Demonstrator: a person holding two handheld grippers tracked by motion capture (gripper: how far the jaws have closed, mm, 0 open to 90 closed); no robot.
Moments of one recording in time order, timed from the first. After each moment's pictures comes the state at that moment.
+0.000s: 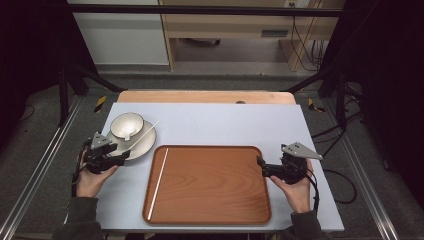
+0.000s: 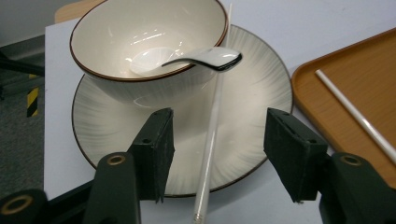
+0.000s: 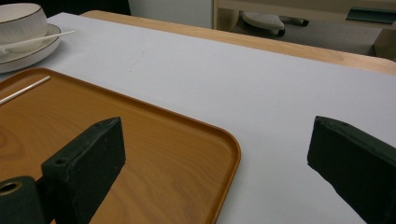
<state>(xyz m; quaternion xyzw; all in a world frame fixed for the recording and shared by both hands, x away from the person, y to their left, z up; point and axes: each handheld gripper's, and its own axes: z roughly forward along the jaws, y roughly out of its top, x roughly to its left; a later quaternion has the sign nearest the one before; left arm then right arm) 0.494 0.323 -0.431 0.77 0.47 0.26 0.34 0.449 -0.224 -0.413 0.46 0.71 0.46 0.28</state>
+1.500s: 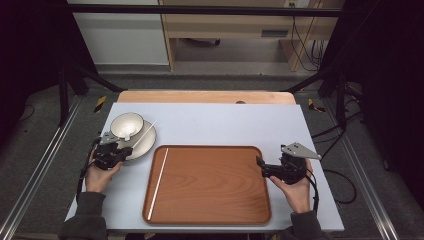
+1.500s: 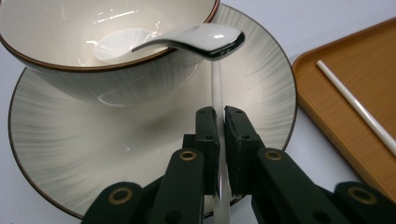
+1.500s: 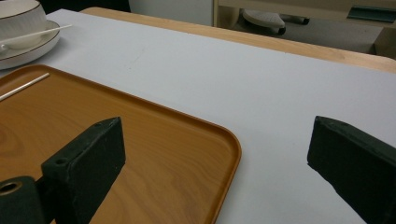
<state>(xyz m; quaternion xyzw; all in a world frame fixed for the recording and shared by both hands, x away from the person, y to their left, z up) 0.513 0.317 -0.450 0.78 0.47 0.22 0.35 0.449 -0.224 -0.414 0.46 0.71 0.45 0.27</state>
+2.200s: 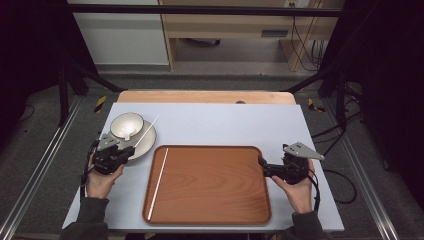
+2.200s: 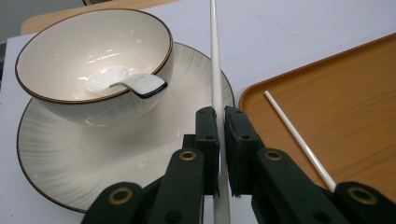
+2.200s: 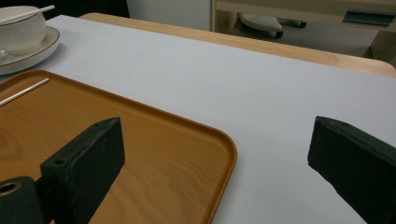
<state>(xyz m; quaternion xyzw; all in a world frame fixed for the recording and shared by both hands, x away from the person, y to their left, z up) 0.479 0.292 -0.420 0.76 0.47 0.25 0.39 0.447 -0.228 -0.411 0.46 0.71 0.46 0.28</state>
